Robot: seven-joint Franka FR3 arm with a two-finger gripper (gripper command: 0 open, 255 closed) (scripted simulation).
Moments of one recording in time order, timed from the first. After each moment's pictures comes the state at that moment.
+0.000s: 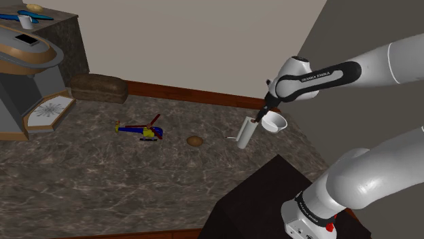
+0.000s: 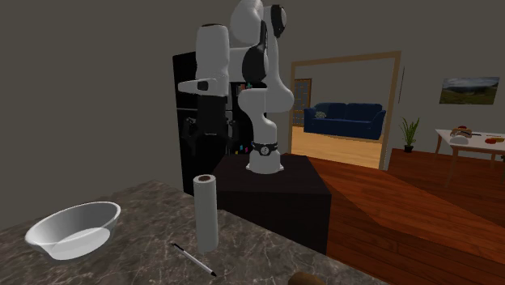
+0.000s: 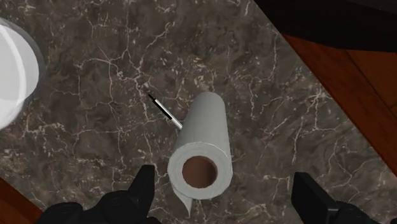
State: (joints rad) arm -0.03 -0.29 -0.33 -2.63 -0.14 2.47 -0.46
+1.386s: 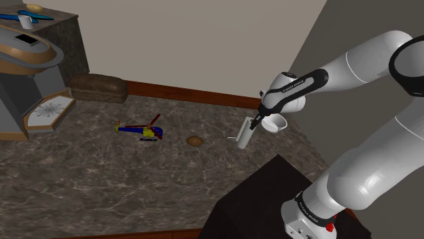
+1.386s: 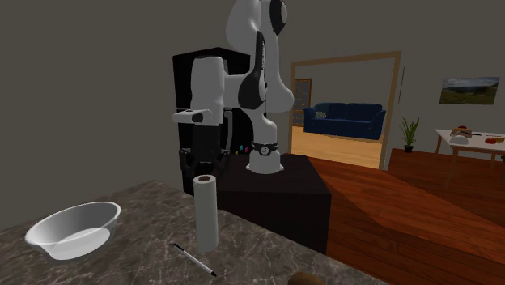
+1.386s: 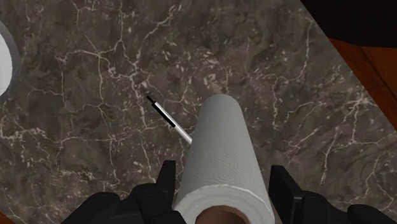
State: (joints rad) arm 0.00 -0.04 -0.37 -2.63 -0.03 2.72 -0.57
